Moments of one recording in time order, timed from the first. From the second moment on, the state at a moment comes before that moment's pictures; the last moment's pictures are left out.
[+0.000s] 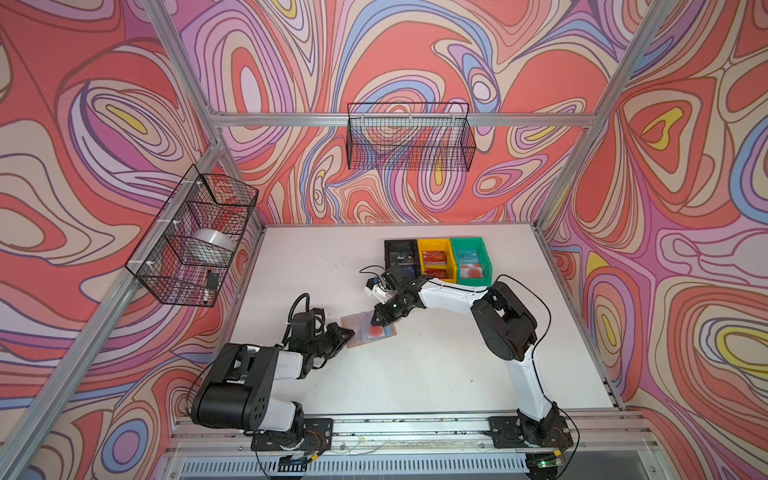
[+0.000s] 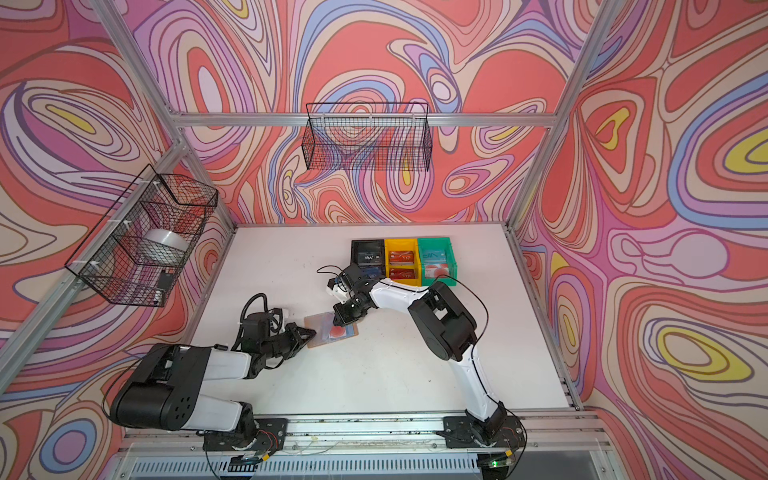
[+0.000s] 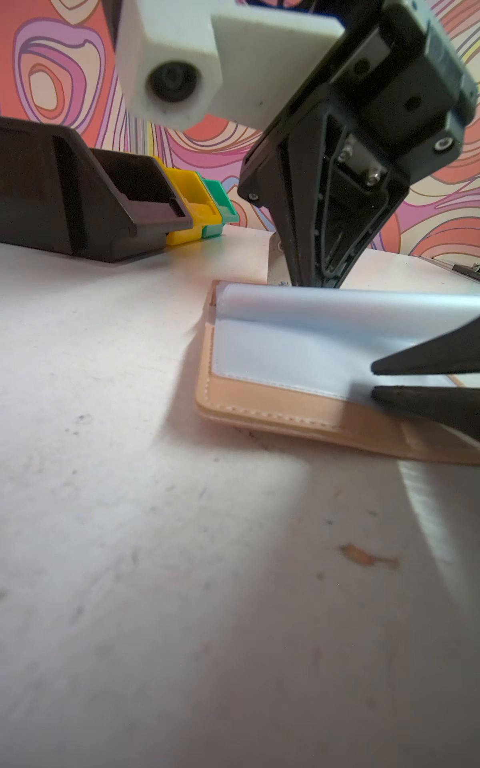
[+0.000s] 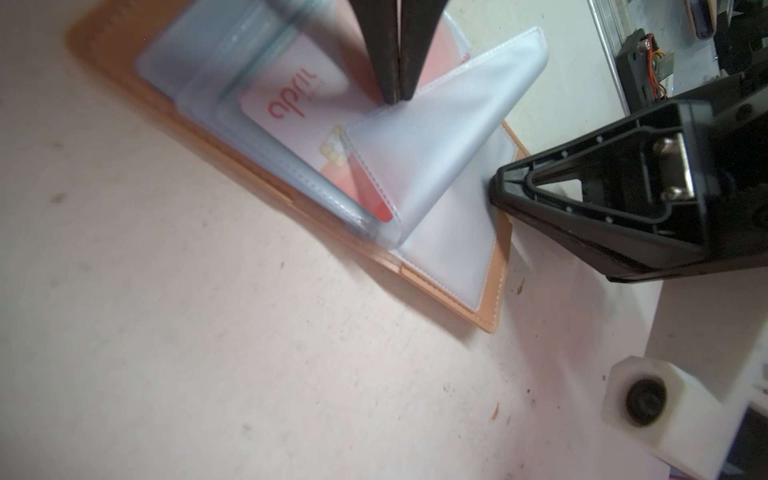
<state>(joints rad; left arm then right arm) -0.11 1.45 0.21 0.51 0.62 -0.95 0.74 2.18 1.54 -0.45 -0.56 0.22</state>
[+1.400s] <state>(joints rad) -0.19 1.27 0.27 0.31 0.63 -1.00 0.77 2.24 1.57 -0.40 -0.68 0.28</state>
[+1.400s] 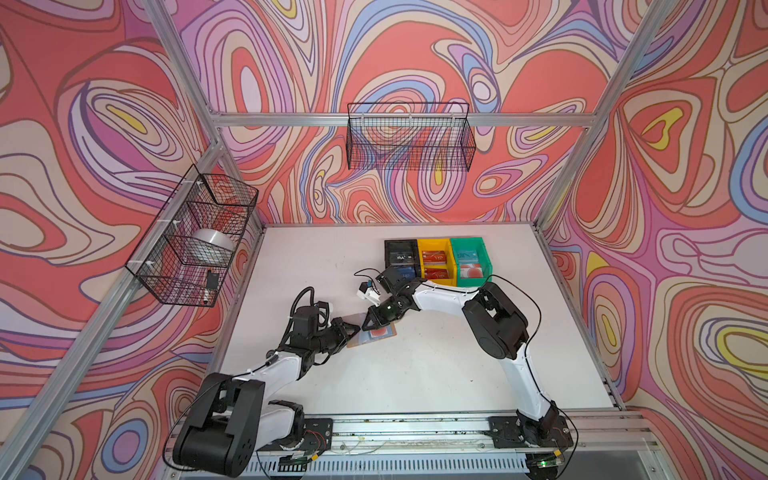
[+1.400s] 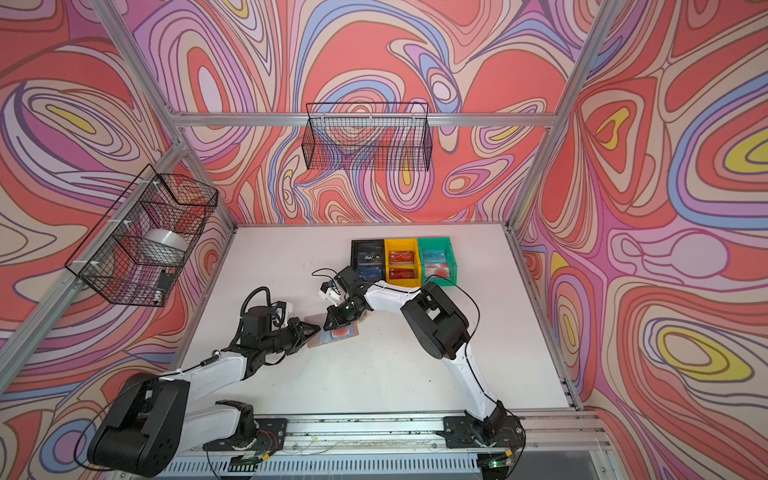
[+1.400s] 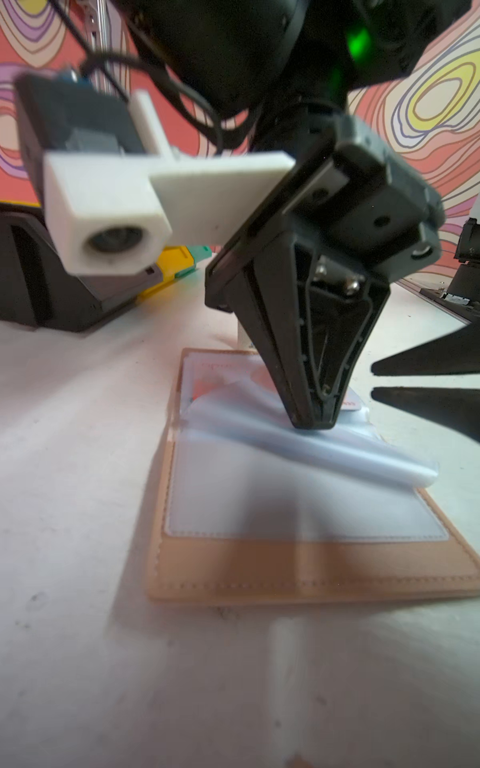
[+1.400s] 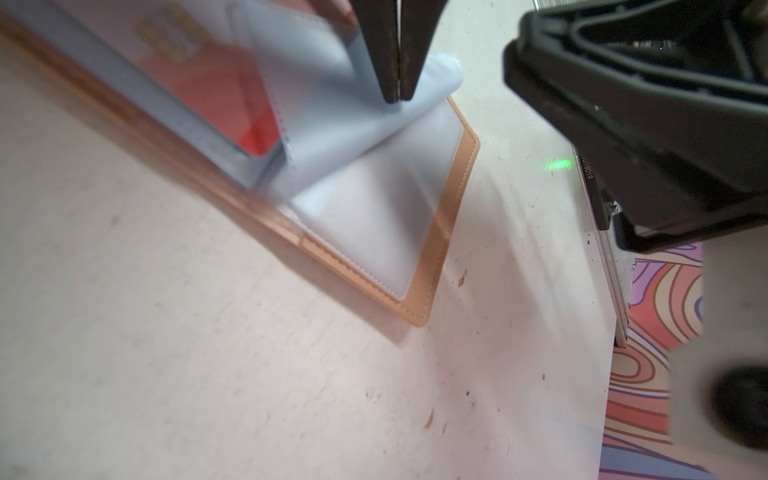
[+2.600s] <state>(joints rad) -0.24 1.49 0.26 0.49 0.60 -1.01 0.76 2.14 1.57 -0.56 -0.41 0.24</state>
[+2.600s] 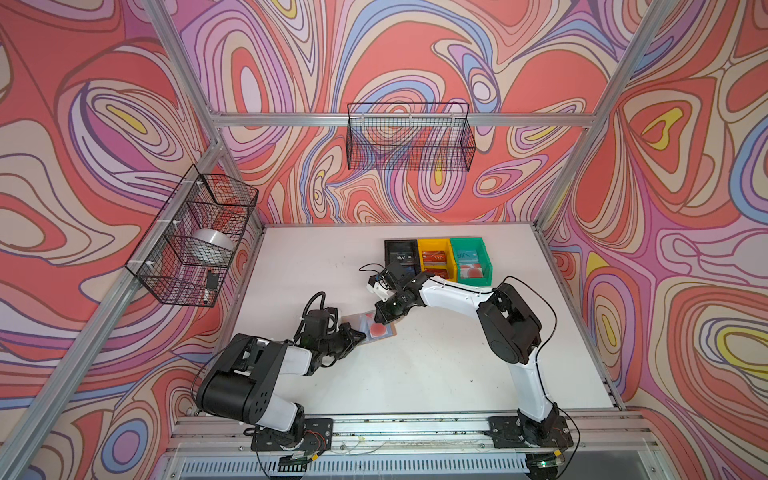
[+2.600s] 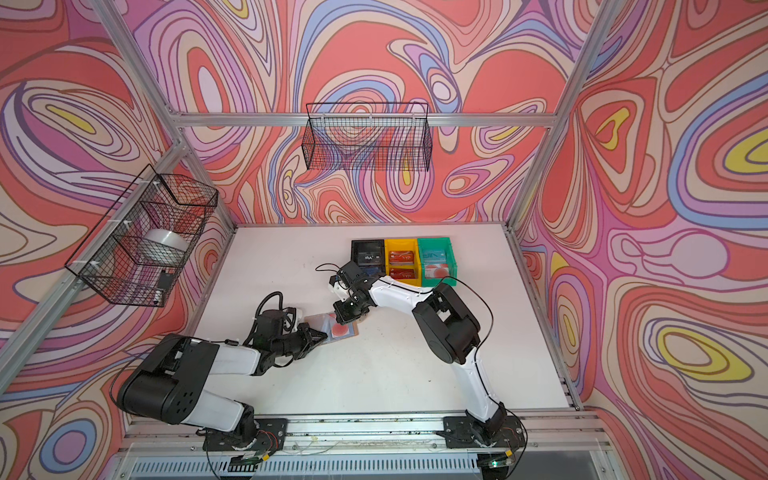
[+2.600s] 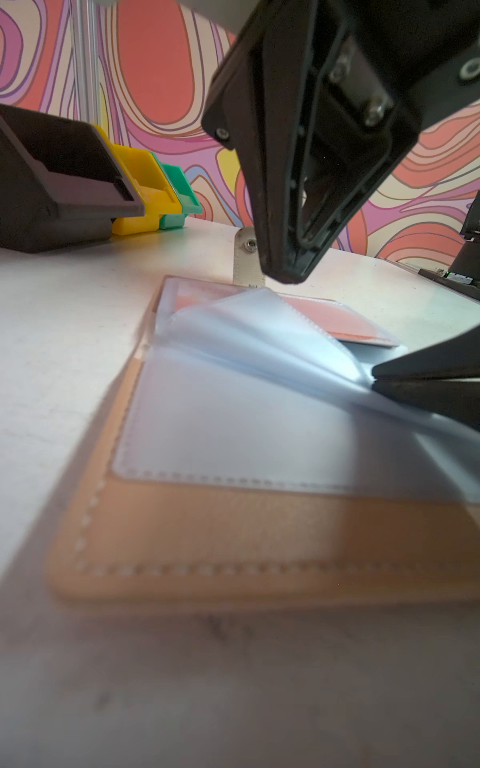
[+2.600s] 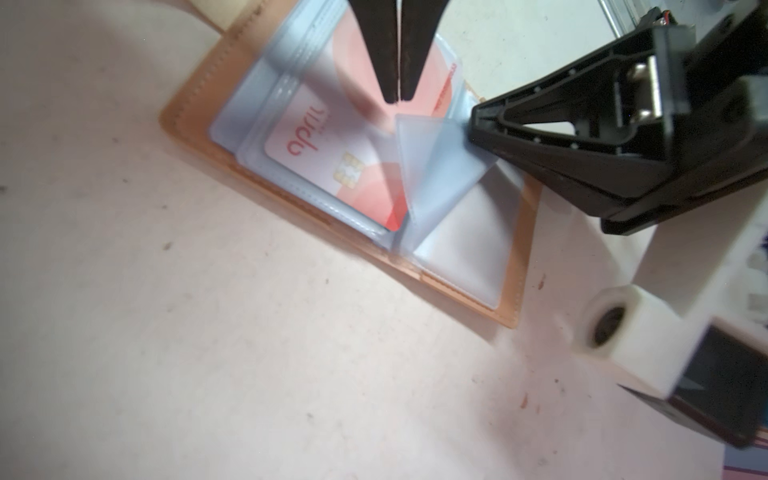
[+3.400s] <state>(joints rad) -0.24 1.22 0.31 0.22 0.56 -0.97 0.77 2.23 1.67 -0.57 -0.51 0.25</state>
